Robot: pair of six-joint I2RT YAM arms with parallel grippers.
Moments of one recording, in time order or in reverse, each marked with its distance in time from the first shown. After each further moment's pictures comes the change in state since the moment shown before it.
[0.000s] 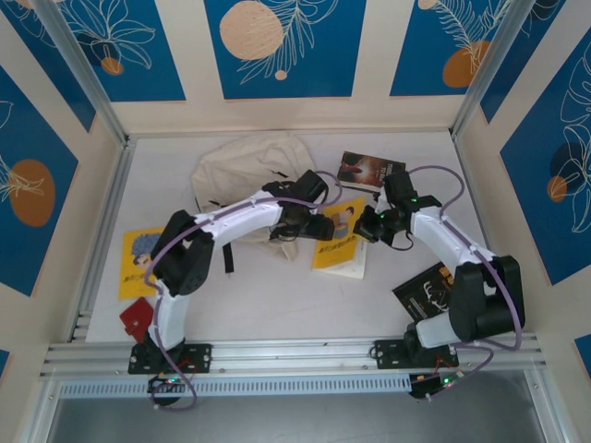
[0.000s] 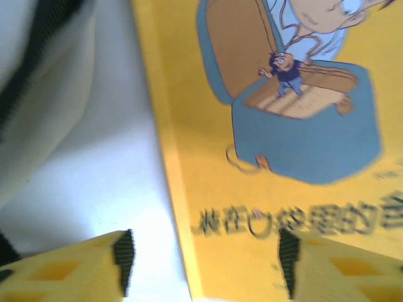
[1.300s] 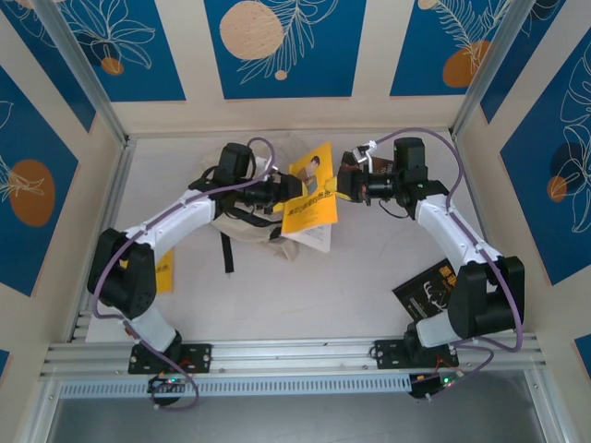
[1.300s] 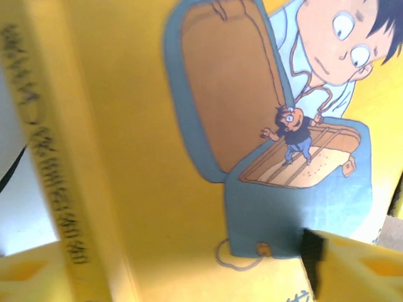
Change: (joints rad) left arm 0.317 -0.343 -0.369 0.510 0.611 -0.248; right arm -0.004 0.037 0.169 0.431 -0.725 0.082
